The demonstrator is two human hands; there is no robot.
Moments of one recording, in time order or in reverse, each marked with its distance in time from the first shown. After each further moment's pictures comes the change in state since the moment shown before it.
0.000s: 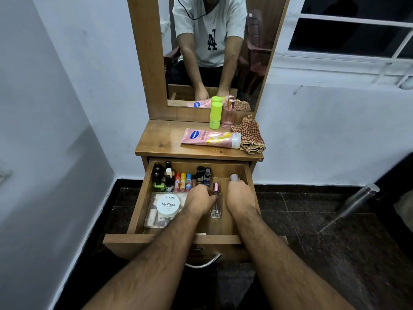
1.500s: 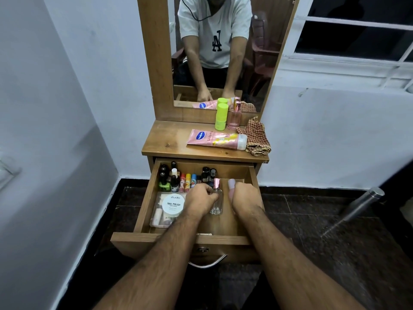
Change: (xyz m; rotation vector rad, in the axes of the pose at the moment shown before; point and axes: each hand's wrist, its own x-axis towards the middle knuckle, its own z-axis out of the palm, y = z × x) left_hand 0.000 -0.012 -0.008 -0.105 0.119 0.005; right_hand 0.018 0.002 0.017 -0.092 0.057 0.081
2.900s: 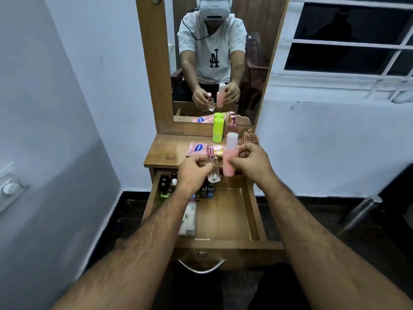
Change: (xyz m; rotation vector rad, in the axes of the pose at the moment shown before) left_hand 0.004 0.060 -0.068 -0.450 0.194 0.283; right_hand 0.018 -0.001 -0.111 0.828 0.153 -0.253
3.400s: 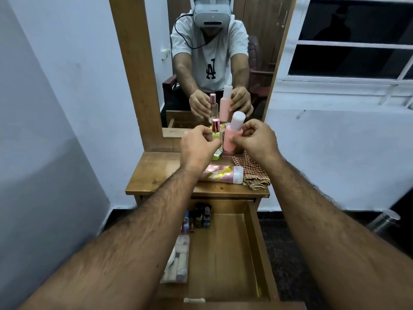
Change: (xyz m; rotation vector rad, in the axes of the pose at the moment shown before) left_hand 0.108 0.064 0.029 0.327 0.207 0.203; right_hand 0.117 -0.018 -0.010 -0.067 0.161 -0.112
